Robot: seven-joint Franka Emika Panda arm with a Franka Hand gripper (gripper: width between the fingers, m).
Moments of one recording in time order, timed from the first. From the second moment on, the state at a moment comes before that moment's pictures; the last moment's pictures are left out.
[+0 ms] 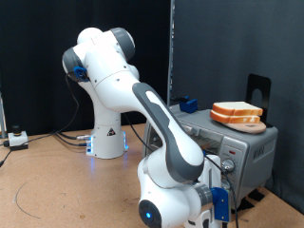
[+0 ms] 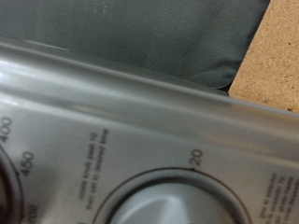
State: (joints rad) arm -0.49 0.95 0.55 -1.67 0.84 1.74 -0.29
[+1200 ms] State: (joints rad) arm -0.53 0.93 0.58 -1.73 0.89 1.79 -0.51
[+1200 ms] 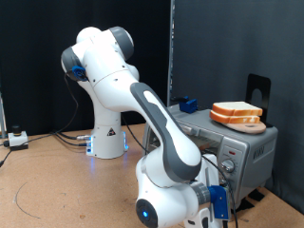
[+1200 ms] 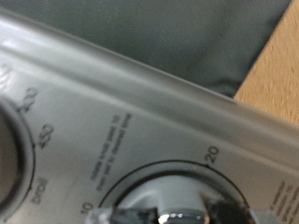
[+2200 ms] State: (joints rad) arm -0.59 0.92 0.61 -1.82 1.03 1.84 -0.84
